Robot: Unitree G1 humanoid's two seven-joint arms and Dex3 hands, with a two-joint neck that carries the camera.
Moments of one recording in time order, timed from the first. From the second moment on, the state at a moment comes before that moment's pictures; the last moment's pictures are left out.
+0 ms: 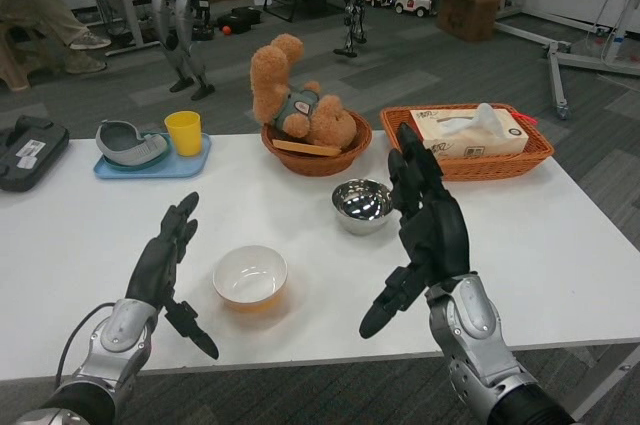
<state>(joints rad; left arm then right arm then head) -0.52 0.21 0.06 1.04 0.00 -0.69 0.00 -0.43 -0.31 0.42 0.43 0.62 -0.71 -0.01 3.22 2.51</state>
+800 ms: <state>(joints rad) -0.35 0.27 0.28 0.15 -0.09 -0.28 -0.32 -0.43 -0.32 0.42 0.43 0.64 -0.71 -0.02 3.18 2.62</state>
